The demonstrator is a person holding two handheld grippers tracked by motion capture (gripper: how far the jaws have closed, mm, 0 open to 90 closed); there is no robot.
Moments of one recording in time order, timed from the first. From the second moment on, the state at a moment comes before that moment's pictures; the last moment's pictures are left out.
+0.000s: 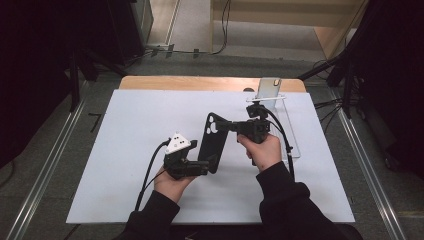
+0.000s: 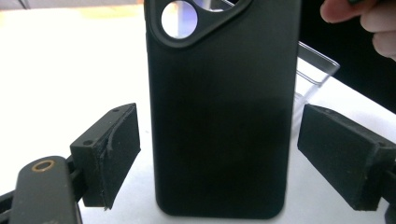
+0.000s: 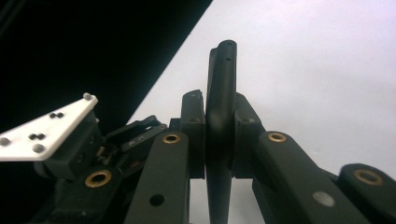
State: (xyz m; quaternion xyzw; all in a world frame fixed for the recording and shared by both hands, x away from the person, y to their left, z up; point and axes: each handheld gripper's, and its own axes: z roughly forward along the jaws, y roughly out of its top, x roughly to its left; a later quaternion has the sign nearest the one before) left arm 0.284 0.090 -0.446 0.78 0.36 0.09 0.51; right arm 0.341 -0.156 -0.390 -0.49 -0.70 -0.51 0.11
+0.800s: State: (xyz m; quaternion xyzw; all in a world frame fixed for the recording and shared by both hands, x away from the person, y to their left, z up) left arm 0.304 0.112 -0.419 0.82 0.36 0.01 0.45; right arm 0.325 -0.160 -0.385 -0.42 -0.77 -0.48 0.00
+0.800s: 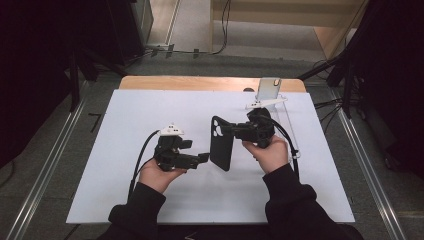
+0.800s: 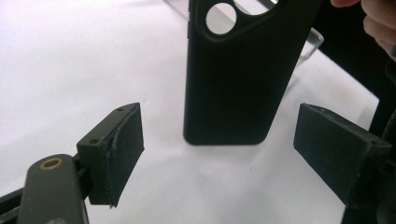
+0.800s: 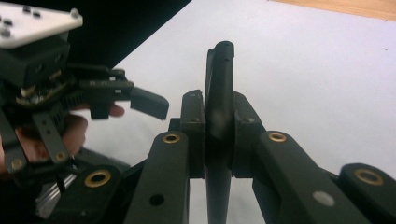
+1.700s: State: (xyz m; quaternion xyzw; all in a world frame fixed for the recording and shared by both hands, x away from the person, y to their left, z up) left arm 0.316 0.119 -0.395 0.85 0.29 -0.02 0.43; right arm 0.314 -0.164 -0.392 -0.29 -0.82 -0.48 0.04
